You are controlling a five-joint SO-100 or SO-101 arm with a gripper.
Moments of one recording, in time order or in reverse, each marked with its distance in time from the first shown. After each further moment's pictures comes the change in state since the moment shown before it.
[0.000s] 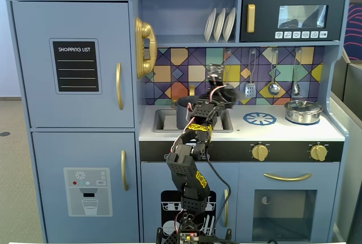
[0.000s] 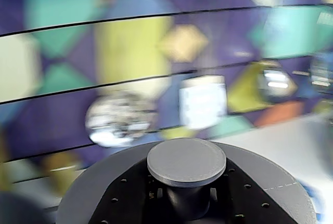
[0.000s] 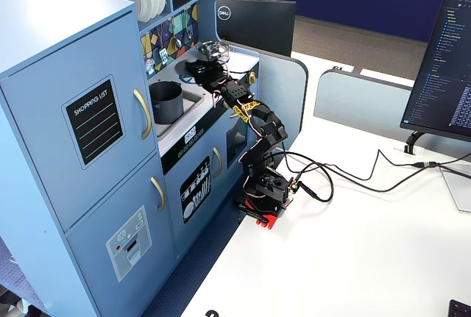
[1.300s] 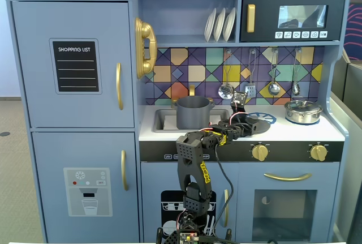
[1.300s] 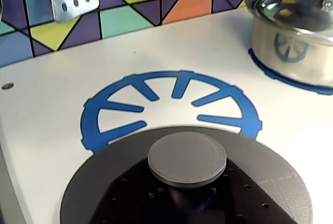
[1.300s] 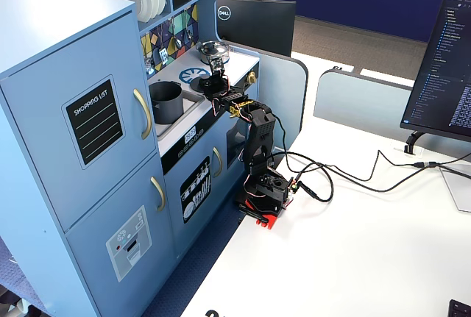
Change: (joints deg) arm 8.1 -21.1 10.6 -23.3 -2.0
